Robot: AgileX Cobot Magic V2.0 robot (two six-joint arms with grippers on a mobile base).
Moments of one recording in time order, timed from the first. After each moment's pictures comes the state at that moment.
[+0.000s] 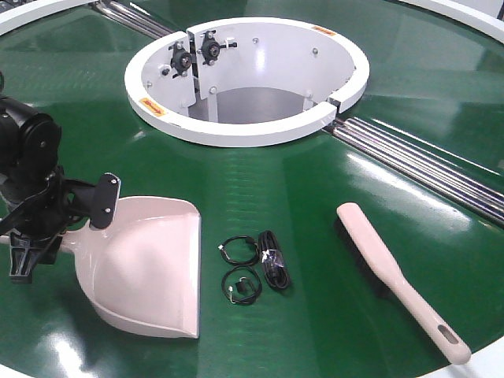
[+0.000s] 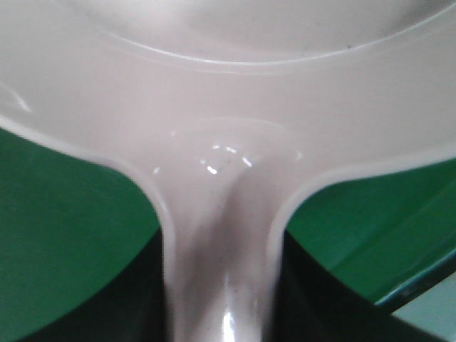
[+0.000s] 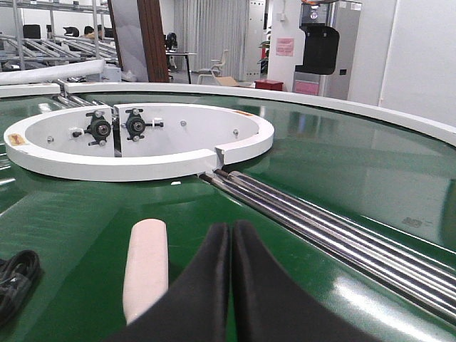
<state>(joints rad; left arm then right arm) -0.23 1.75 -1.25 0.27 1.14 1.17 0.07 -0.01 0.03 -0.09 0.05 0.02</state>
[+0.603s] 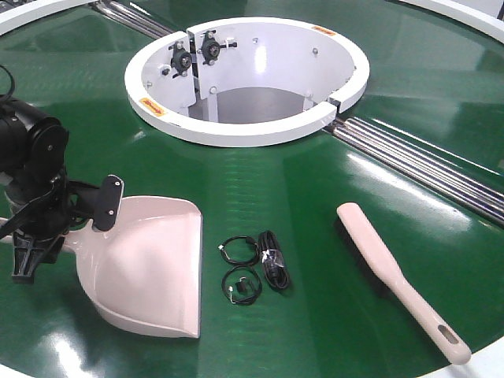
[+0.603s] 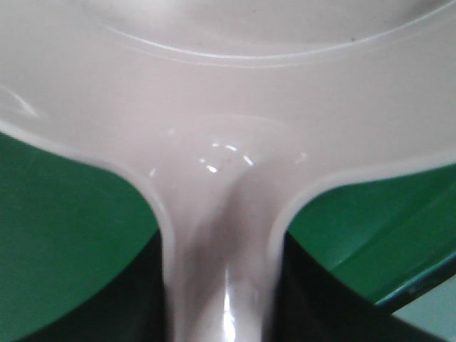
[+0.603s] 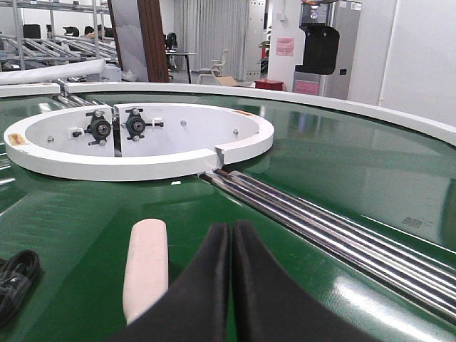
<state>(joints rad) -0.25 1.76 -1.25 0.30 1.14 1.16 0.07 -0.01 0.03 -0.09 0.05 0.02</state>
